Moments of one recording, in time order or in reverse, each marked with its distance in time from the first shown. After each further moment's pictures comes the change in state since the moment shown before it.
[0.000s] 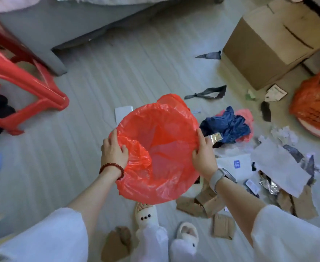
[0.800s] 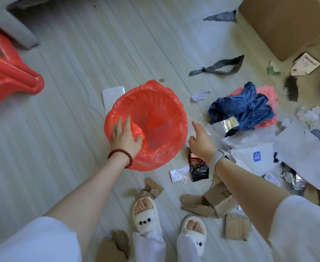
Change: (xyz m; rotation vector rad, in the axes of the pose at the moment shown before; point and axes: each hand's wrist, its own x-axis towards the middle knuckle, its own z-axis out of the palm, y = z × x) left_hand 0.081 -0.024 0.136 0.095 -0.198 0.099; right_hand 0.099 0.085 0.104 0.033 -0.231 0.160
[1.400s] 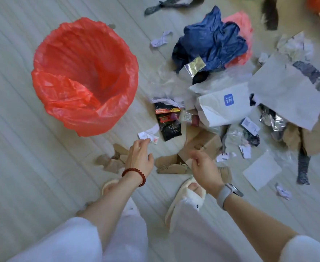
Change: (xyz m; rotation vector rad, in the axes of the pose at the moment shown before) left_hand -0.145 0.019 0.210 0.096 -0.345 0.175; right_hand -0.147 0.219 0.025 0.045 -0.027 0.199
